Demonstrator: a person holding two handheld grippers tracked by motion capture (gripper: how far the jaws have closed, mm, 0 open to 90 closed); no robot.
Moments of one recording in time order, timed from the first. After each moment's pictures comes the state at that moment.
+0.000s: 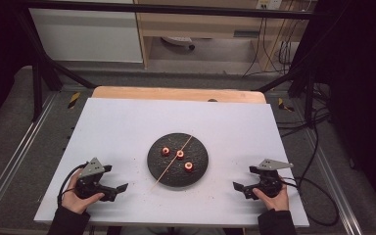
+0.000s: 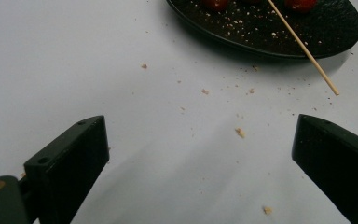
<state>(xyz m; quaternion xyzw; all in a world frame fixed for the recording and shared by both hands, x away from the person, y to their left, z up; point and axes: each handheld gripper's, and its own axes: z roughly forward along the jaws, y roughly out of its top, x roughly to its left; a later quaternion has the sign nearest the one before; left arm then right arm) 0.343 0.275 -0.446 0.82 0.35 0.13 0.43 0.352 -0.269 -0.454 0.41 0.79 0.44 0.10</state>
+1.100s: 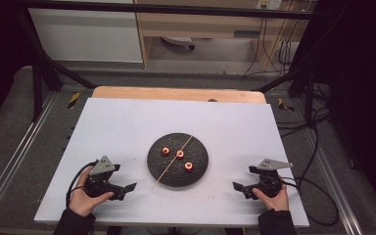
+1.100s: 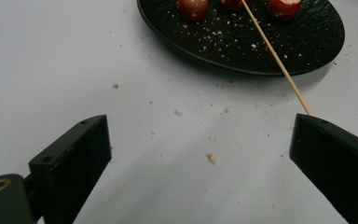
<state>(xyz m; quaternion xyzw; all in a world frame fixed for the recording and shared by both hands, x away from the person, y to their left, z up) 0.345 0.244 -0.432 0.83 0.35 0.13 0.41 0.352 -0.268 -0.454 0.40 0.79 0.44 0.10</state>
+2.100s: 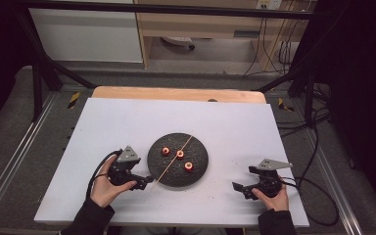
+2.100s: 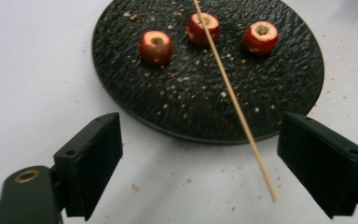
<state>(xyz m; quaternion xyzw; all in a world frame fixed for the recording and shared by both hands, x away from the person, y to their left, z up) 0.368 0.179 -0.408 0.85 0.34 0.11 0.38 0.351 -0.267 -0.453 0.41 0.79 0.44 0.10</state>
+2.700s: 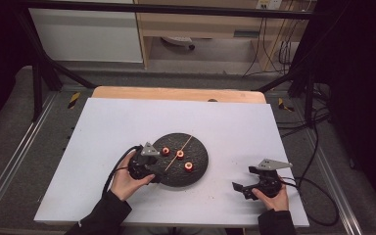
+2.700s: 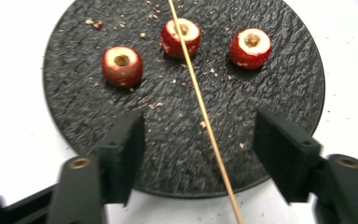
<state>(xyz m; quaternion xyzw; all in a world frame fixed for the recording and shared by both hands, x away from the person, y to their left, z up) 0.385 0.133 -0.409 0.87 0.34 0.10 0.34 0.351 -0.267 -0.454 0.40 0.79 0.44 0.10</state>
